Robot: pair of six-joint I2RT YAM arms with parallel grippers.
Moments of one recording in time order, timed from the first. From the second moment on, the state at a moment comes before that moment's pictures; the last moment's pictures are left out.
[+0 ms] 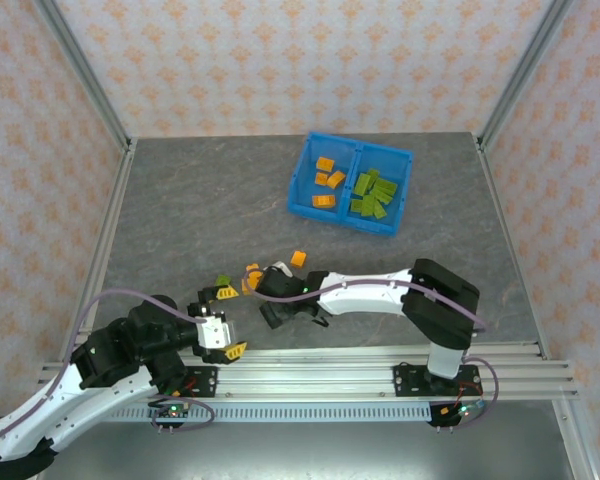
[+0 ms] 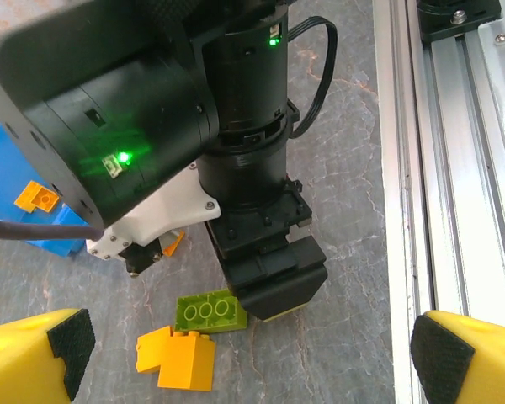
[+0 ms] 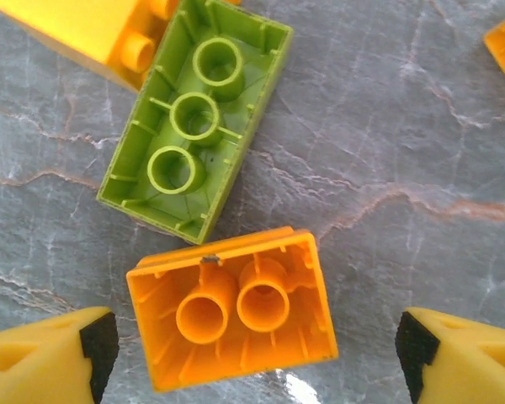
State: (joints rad) left arm -0.87 0.22 0.53 -0.81 0.16 0.61; right arm 1.18 1.80 1.11 -0.49 0.20 0.51
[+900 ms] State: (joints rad) left arm -0.87 0.22 0.53 -0.81 0.16 0.61; right arm 1.17 1.78 1.11 -0.44 0.21 0.53
